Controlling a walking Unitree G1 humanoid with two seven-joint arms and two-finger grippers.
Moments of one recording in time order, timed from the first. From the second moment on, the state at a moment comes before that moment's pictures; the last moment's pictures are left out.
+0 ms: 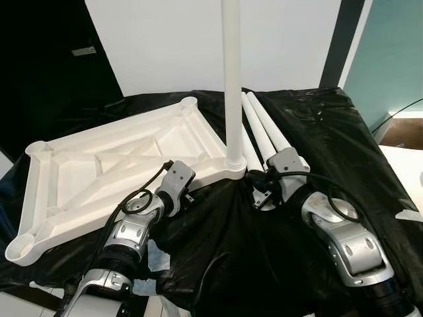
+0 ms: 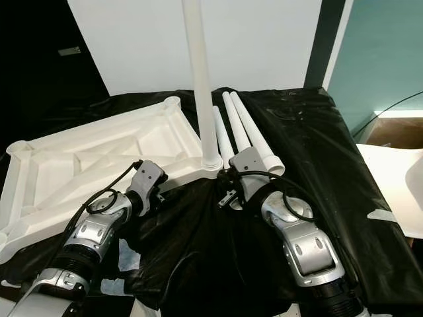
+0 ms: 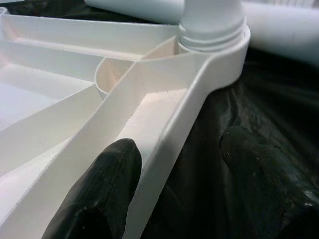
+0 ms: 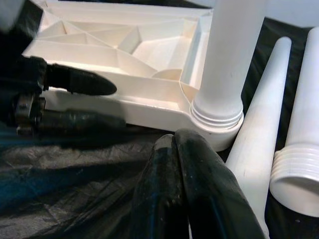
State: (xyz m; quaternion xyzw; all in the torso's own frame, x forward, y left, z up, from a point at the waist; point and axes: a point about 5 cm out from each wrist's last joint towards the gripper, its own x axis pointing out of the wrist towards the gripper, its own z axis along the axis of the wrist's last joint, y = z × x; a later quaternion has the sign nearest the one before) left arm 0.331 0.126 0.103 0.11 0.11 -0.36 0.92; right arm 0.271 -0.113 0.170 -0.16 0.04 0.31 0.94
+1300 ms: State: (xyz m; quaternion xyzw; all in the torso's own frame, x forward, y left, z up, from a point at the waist) left arm 0.345 0.069 0.106 -0.03 0.11 -0.29 0.95; right arm 0.283 -0.125 0.175 -0.17 0.01 0.22 0.96
